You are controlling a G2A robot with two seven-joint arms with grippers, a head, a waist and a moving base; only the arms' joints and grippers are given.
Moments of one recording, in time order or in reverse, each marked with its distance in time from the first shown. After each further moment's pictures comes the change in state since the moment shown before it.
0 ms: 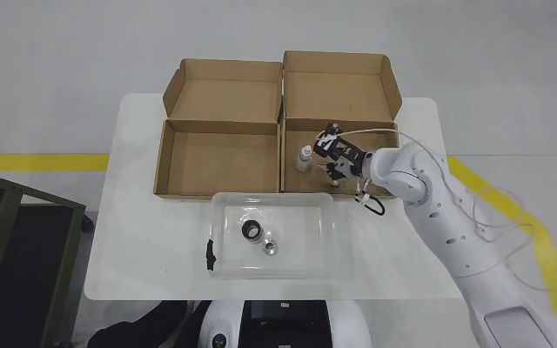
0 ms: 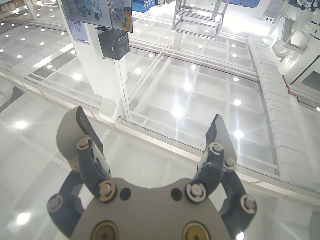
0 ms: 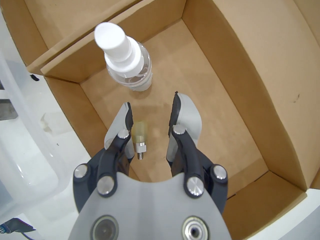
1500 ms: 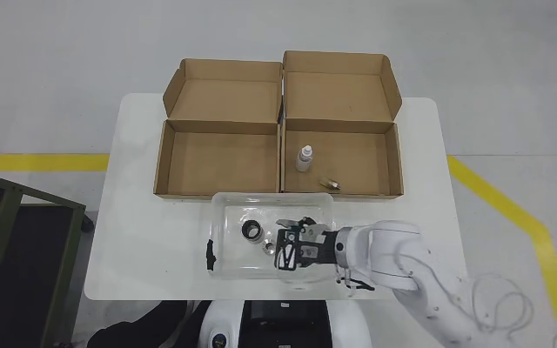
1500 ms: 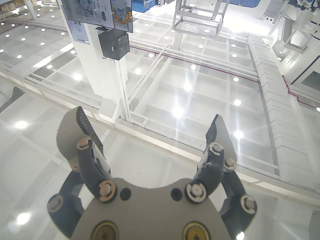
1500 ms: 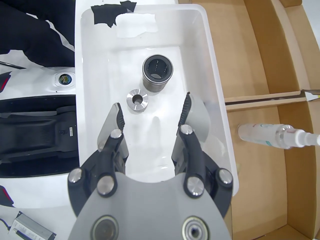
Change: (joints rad) left arm 0.000 0.000 0.000 0.000 0.000 0.000 0.000; right arm -0.366 0.057 -0.088 -0.555 -0.168 -0.165 -0.042
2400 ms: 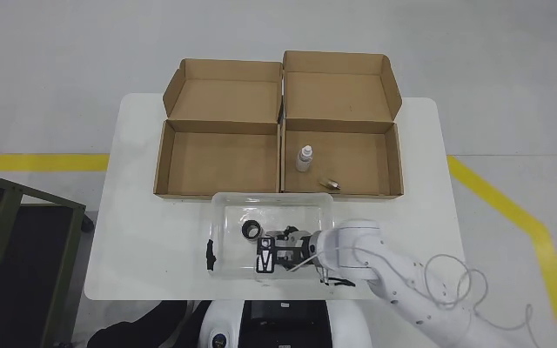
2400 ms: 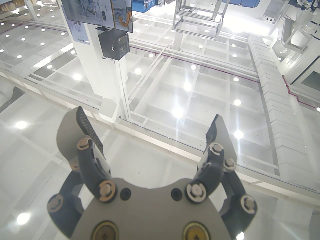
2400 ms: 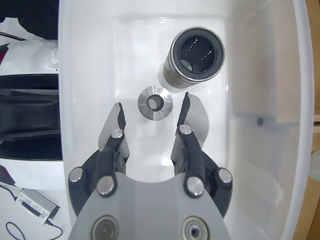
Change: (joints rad) left arm 0.000 0.000 0.000 0.000 0.000 0.000 0.000; right arm 0.140 -0.056 -0.219 0.210 -0.053 0.027 0.021
